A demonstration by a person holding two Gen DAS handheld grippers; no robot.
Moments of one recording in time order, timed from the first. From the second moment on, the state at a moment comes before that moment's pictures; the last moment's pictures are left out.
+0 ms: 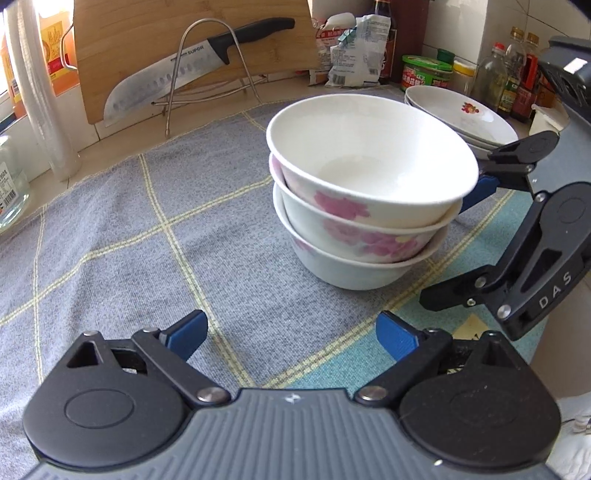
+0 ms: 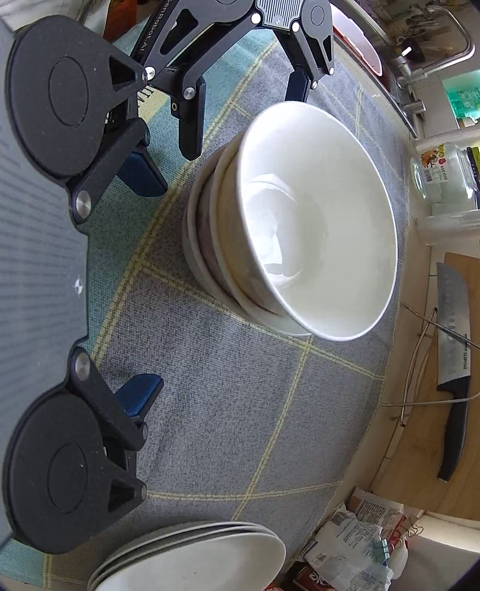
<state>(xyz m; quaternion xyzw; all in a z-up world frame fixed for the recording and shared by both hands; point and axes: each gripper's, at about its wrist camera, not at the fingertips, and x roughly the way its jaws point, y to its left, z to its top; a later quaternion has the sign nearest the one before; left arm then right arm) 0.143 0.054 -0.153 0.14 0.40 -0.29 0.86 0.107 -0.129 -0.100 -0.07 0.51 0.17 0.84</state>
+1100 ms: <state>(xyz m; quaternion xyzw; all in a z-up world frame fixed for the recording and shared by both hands) 0.162 0.046 -0.159 0.19 0.37 -0.36 0.83 0.102 -0.160 -0.109 -0.16 0.41 0.33 0.83</state>
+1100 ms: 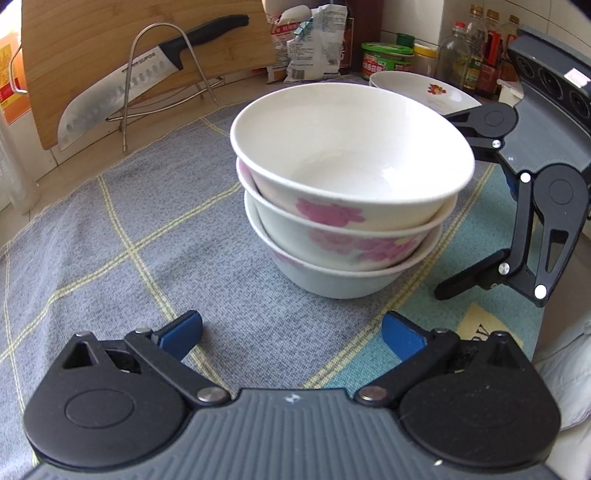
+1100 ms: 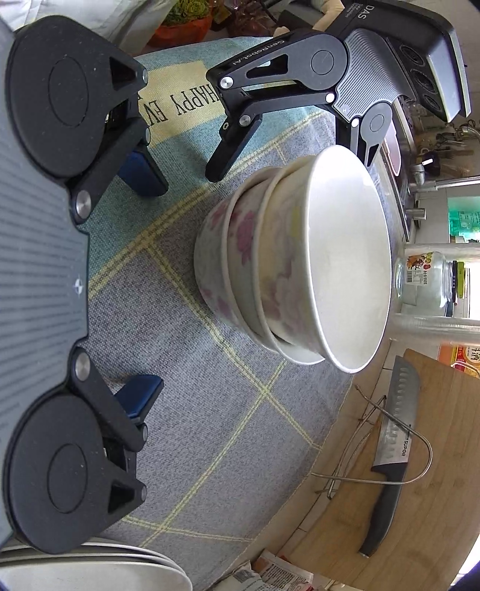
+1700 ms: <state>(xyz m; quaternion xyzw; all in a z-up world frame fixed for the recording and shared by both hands) 0.183 0.037 -0.148 0.28 0.31 -0.52 0.75 0.129 -0.134 -0.089 -0.23 0.40 0.38 0.80</state>
